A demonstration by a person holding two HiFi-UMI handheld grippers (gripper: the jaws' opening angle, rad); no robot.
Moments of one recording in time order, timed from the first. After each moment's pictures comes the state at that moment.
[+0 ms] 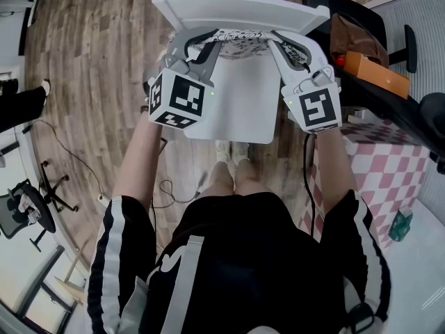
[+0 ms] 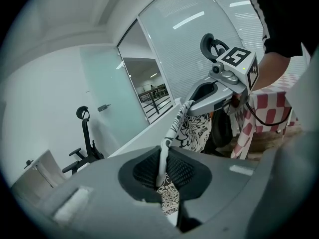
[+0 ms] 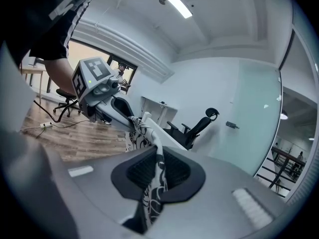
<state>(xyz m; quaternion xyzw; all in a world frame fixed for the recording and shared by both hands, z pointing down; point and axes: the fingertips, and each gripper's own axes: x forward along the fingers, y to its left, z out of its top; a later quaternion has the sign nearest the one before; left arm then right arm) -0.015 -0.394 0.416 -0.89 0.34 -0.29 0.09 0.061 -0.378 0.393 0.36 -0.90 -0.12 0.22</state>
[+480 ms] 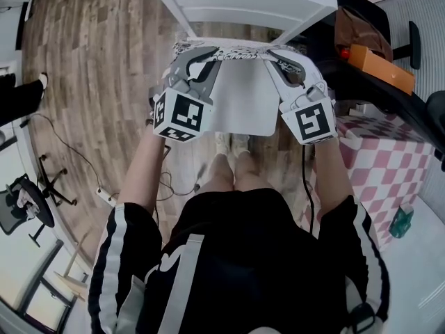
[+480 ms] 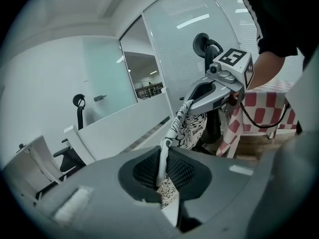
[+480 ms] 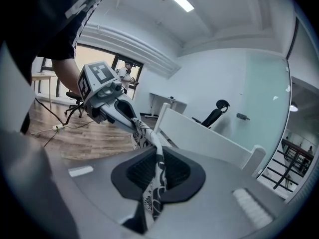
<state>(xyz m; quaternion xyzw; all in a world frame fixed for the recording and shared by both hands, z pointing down) -0.025 -0.337 0.470 -0.90 0.33 -0.29 0.04 0.049 -0.323 0.440 0.31 -0.91 -0.09 0.25</state>
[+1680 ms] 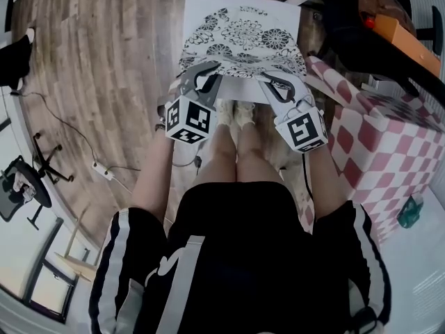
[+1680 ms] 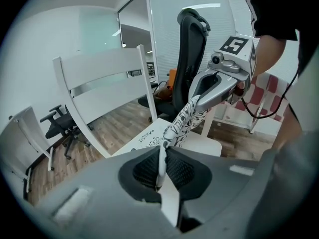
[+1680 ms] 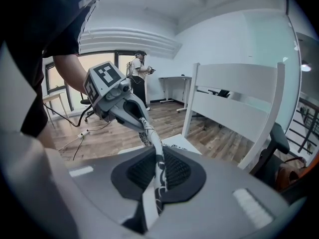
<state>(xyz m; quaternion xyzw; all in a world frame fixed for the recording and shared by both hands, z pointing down) -0.042 -0.196 0.630 -0.88 0.28 -0.38 -0.06 0.037 -0.170 0.598 0.25 -0.92 0.07 0.30</state>
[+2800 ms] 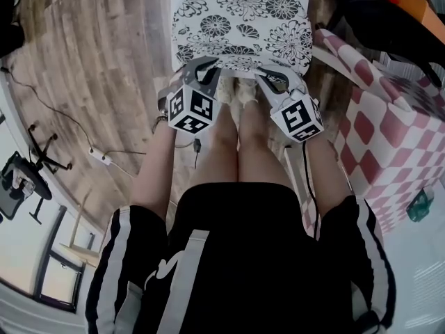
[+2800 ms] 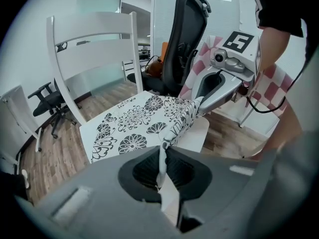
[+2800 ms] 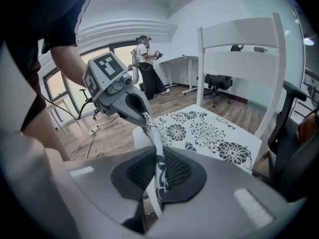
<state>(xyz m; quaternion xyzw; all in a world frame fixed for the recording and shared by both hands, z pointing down) -0.044 -0.124 0.735 -0.86 0.24 -0.43 -0.14 0.036 -0.094 0.710 0.22 -0.90 0.17 0.35</state>
